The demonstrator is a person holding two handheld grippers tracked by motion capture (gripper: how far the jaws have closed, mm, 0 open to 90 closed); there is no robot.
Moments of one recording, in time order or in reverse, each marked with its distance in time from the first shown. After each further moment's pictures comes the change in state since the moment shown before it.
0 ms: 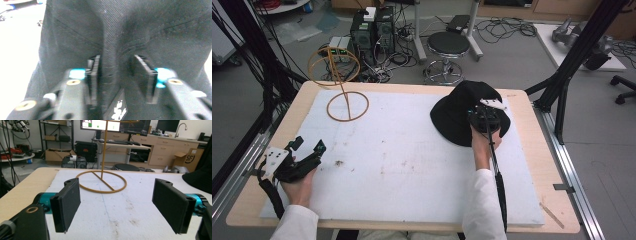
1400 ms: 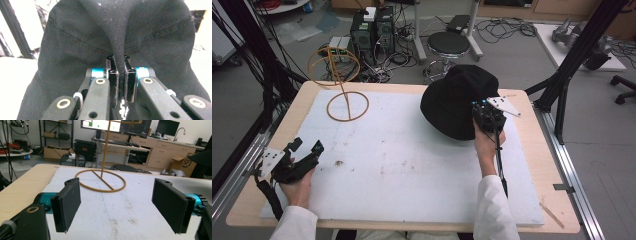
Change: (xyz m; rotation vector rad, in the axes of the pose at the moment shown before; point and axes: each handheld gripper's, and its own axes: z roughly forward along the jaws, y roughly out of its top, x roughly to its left) left arm 0.004 -0.001 -0.003 -0.004 -0.010 -0.045; right arm 0.009 0.024 -0.060 -0.287 0.176 -0.002
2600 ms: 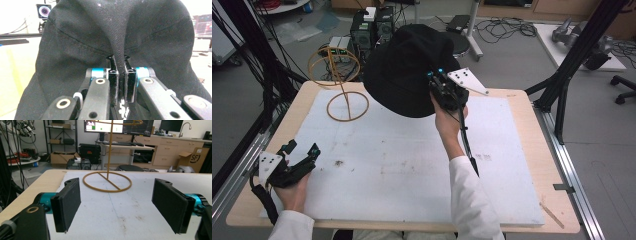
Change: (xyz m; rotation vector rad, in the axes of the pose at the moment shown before) left arm 0.002 0.001 -0.013 -0.011 0.033 0.089; right arm 0.115 0.077 0.013 -0.238 0.296 0.000
